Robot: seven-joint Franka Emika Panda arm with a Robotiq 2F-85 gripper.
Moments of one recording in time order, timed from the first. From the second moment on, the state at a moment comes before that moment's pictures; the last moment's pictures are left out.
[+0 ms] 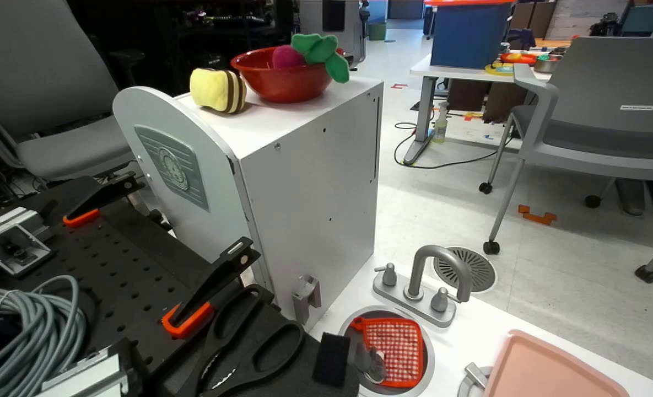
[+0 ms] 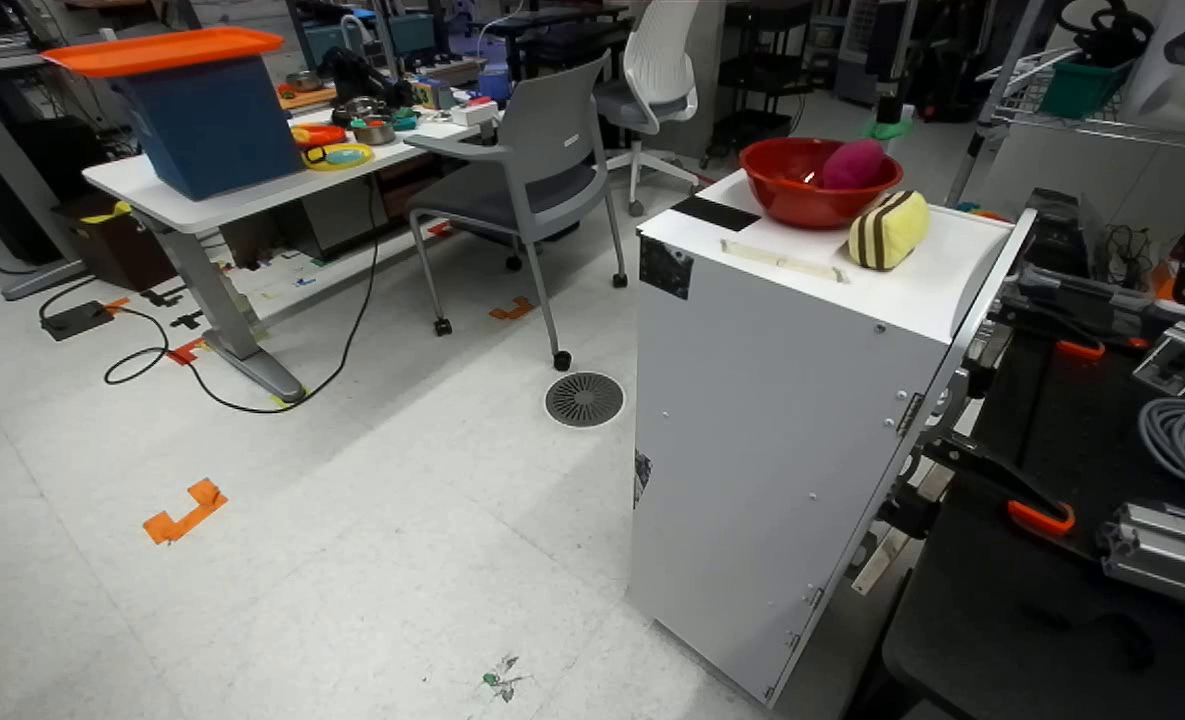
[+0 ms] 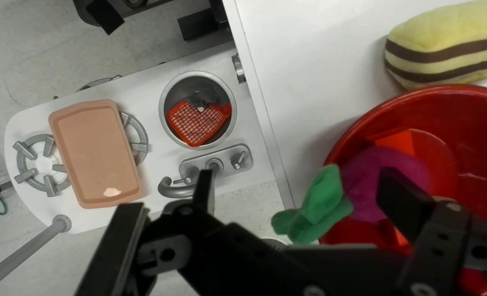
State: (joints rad) arm -0.08 0.14 -0.09 -2.15 -0.05 2.17 0.12
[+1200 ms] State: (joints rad) arm -0.06 0.14 -0.05 -2.07 0.06 2.17 0.02
